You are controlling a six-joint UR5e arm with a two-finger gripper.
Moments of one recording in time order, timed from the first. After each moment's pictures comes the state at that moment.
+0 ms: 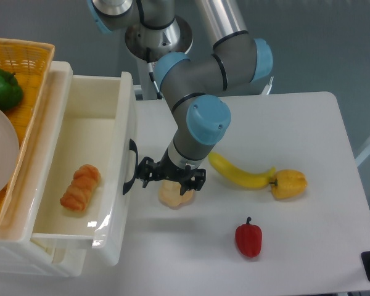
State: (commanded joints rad) arm 2.41 -1.94 -1.60 -1.24 1.25 0.48
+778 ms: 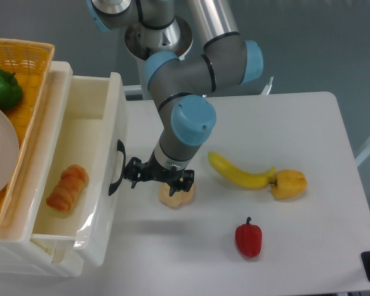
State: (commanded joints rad) arm 2.36 -1.94 -1.59 -1.24 1.25 0.44
